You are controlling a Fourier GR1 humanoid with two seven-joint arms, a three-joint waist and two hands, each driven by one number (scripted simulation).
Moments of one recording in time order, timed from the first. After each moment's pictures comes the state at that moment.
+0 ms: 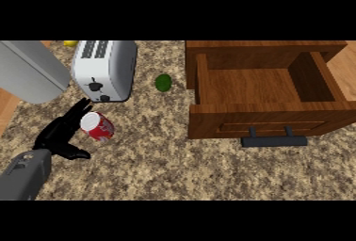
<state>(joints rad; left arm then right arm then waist) -0.53 0.40 0.20 -0.32 0.01 -0.60 -0.51 0.38 -0.08 -0.69 -2.16 -0.48 0.50 0.16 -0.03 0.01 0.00</state>
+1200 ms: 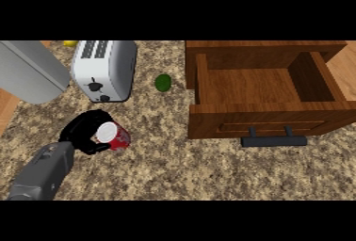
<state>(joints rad) -0.63 0.30 0.23 -0.20 0.03 -0.70 -0.47 0.42 -0.03 -0.72 -2.20 -0.52 0.55 0.20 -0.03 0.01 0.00</state>
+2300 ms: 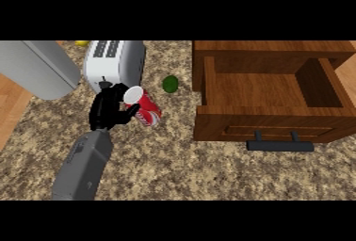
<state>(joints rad) -0.56 0.03 0.28 -0.73 0.22 -0.16 -0.40 0.49 -0.02 -0.75 -2.30 -0.60 0.49 0.26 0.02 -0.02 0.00</state>
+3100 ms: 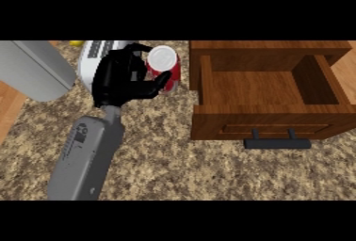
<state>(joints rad) -0.60 0.00 -0.03 -1.35 0.24 0.28 0.10 0.48 -0.01 -0.73 -2.30 -0.59 0.48 0.26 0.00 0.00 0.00</state>
